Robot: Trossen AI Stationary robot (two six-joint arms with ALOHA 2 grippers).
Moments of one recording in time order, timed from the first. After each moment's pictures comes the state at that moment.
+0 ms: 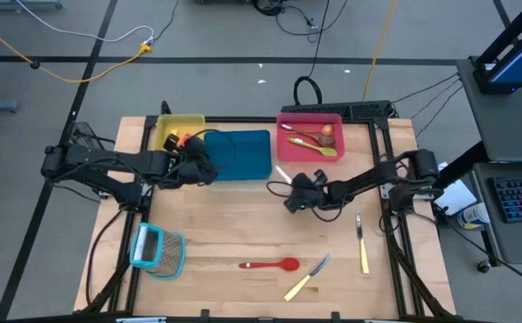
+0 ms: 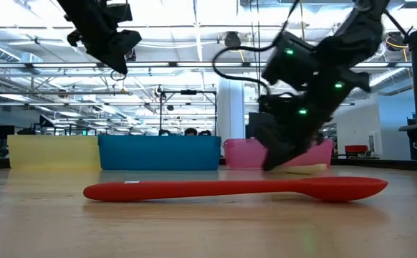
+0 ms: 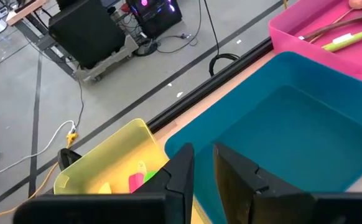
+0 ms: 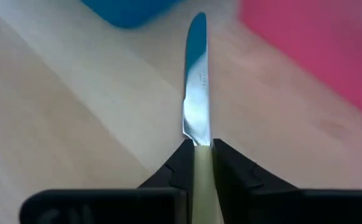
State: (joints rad) left arm -0.01 1.23 0.99 -0.84 -0.94 -0.63; right arm 0.04 1.78 0.72 -0.04 0.61 0.66
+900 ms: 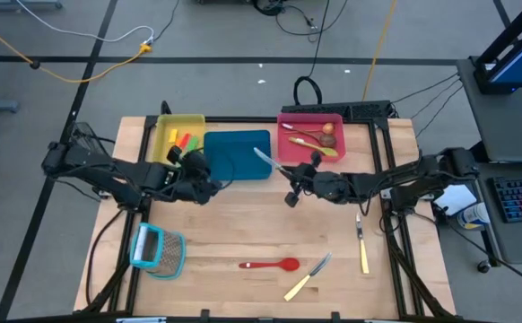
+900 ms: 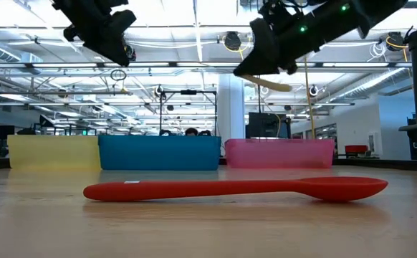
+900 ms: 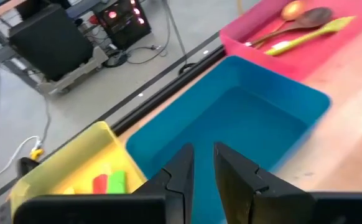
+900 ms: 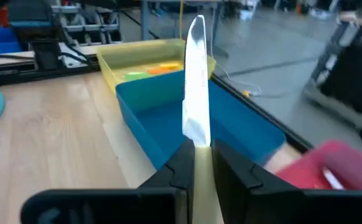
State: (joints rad) left arm -0.18 1.23 0.99 -0.84 -0.94 -0.72; right arm 0.08 1.41 0.72 0.36 0.62 0.13
